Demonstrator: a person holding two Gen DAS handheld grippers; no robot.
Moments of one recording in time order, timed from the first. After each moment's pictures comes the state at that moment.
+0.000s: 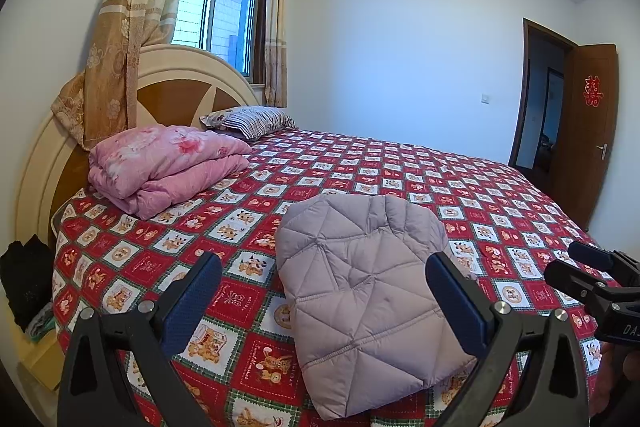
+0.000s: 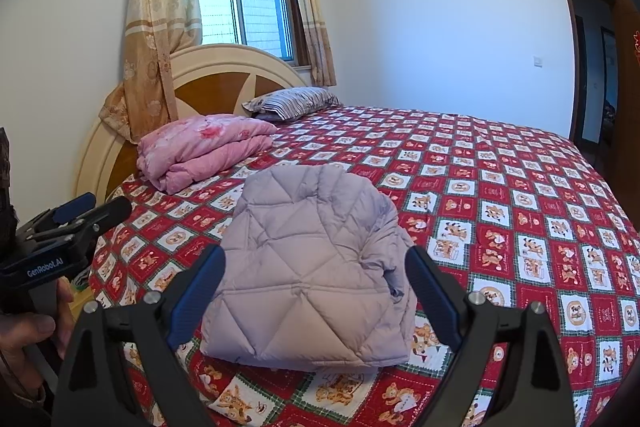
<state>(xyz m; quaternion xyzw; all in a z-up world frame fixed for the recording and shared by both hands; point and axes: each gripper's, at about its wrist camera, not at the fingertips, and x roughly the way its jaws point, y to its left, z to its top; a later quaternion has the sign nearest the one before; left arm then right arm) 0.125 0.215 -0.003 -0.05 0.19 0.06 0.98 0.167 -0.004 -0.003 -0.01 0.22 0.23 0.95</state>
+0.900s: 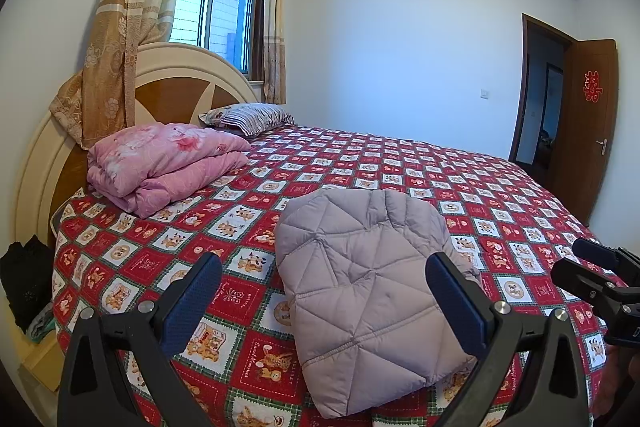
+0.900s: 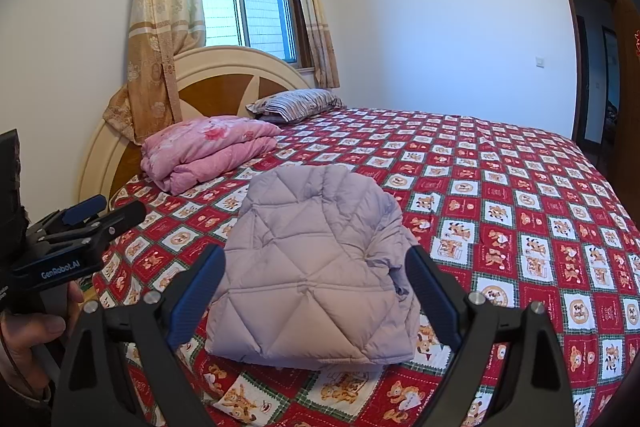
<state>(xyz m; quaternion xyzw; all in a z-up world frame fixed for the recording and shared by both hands) 0.126 0.214 -0.007 -0.05 0.19 0.06 0.98 0.162 0.002 -0.005 -0.01 0.22 0.24 0.95</state>
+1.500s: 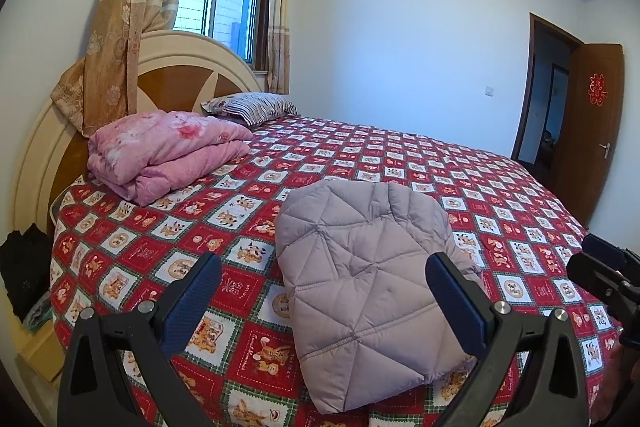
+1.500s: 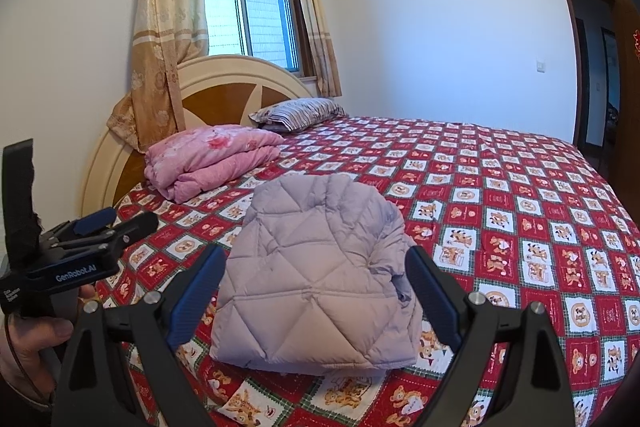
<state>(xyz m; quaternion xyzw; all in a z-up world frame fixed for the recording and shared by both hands) 0.130 0.218 -0.013 -0.06 0.21 0.06 0.97 0.148 0.009 0.000 0.00 0.20 0.24 0.95</state>
